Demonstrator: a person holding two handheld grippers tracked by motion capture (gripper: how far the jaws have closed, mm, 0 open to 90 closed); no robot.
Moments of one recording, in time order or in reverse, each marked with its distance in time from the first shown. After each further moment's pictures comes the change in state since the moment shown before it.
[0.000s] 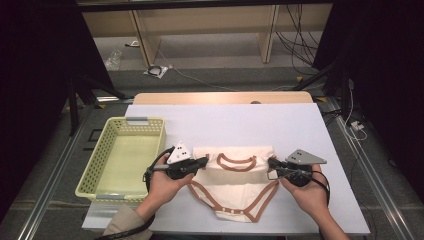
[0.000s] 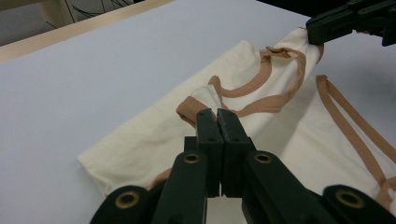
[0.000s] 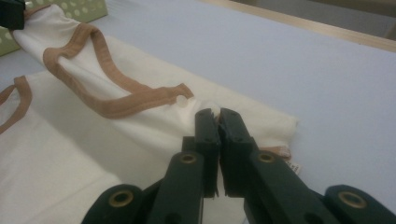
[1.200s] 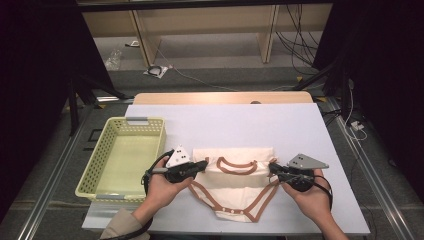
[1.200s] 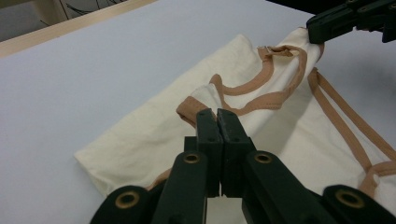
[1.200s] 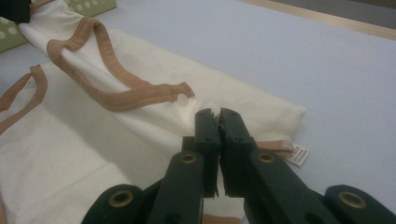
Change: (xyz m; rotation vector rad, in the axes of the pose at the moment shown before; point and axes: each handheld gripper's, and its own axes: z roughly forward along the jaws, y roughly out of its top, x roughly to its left) left arm -0.006 -0.004 -0.006 0.012 -0.015 0.015; right arm 0.005 -0.007 -0.008 0.012 0.021 0.003
